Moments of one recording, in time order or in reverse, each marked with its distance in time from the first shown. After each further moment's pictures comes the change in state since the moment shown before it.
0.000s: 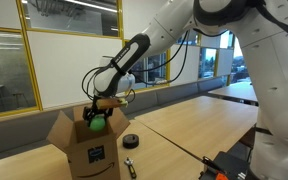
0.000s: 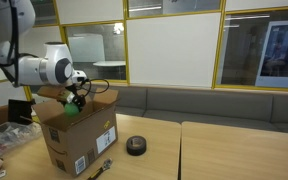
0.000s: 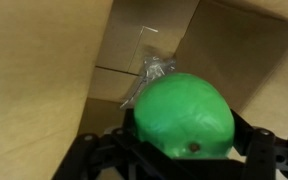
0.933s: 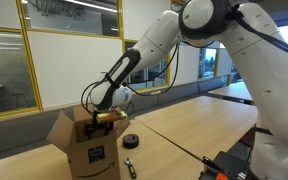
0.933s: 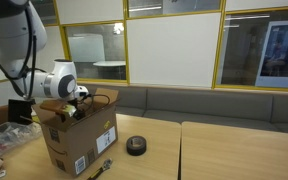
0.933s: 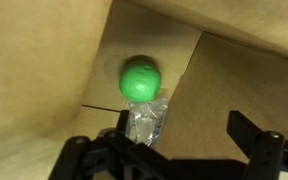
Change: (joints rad) arm 0.005 0.139 0.007 0.053 0.084 -0.038 -0.083
